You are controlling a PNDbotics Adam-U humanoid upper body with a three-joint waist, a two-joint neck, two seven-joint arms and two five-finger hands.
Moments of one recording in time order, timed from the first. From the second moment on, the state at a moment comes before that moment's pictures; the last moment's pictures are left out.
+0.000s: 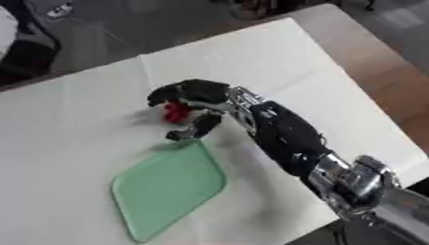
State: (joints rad) left arm -0.40 0.41 -0.07 -1.98 -0.42 0.08 0.49; right arm -0.96 -0.29 0.16 -0.68 1.17 -0.85 -0.12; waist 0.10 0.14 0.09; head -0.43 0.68
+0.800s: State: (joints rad) left arm -0.45 0.38 -0.08 -1.99 -0.41 0.07 0.48; right arm -1.01 -0.29 0.14 -0.65 1.24 -0.83 -0.18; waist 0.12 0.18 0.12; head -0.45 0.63
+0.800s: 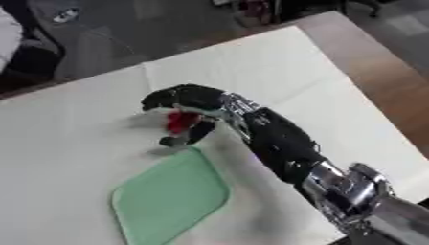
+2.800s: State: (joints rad) left arm -0.51 0.33 -0.09 -1.99 -0.39 0.05 0.48; right arm -1.03 -0.36 0.09 -0.61 1.33 -0.81 -0.27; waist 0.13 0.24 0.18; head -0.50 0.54
